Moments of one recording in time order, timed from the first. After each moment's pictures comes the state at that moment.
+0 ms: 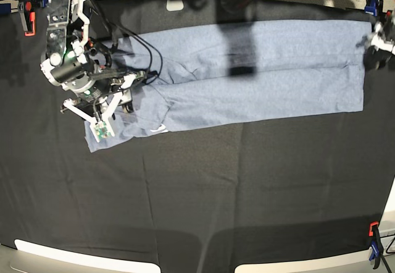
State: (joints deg) left arm 23.9 -24.1 -34.7 70.0 -44.9 -42.3 24.0; right arm -9.5 13.1 5.0 111.6 10.8 22.8 -56.6
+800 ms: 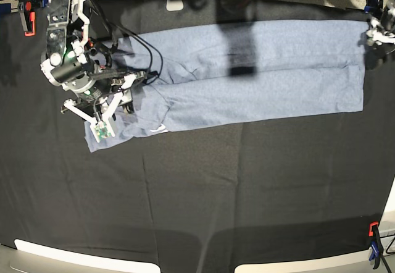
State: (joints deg) left arm 24.4 -19.3 -36.4 74.3 -49.7 -42.1 27.6; right arm -9.5 13.1 5.0 111.6 11.1 22.8 -56.2
